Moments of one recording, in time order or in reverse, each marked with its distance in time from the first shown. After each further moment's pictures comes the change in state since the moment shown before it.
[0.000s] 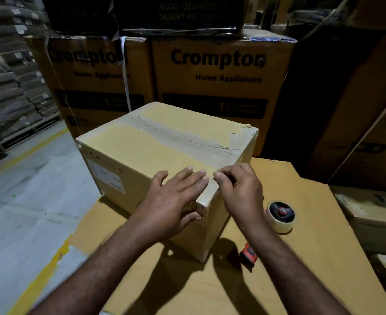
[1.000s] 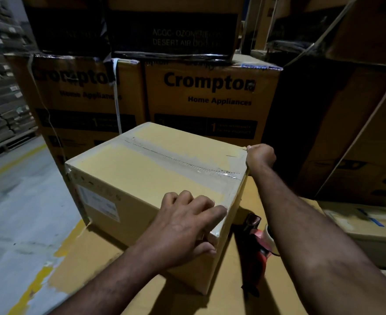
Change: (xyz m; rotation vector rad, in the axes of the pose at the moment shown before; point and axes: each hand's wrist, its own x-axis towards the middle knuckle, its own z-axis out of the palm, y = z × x) left_hand 0.022 -0.005 -0.013 0.042 0.055 0.169; right_hand 0.187 0.073 0.027 0.031 0.352 0.684
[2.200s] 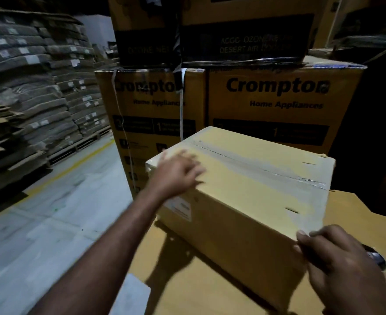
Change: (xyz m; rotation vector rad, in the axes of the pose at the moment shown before) left_hand -0.031 -0.185 -0.033 -0.189 0.080 -0.547; right_hand -0.233 0.056 -0.122 -0.595 -0.233 -0.992
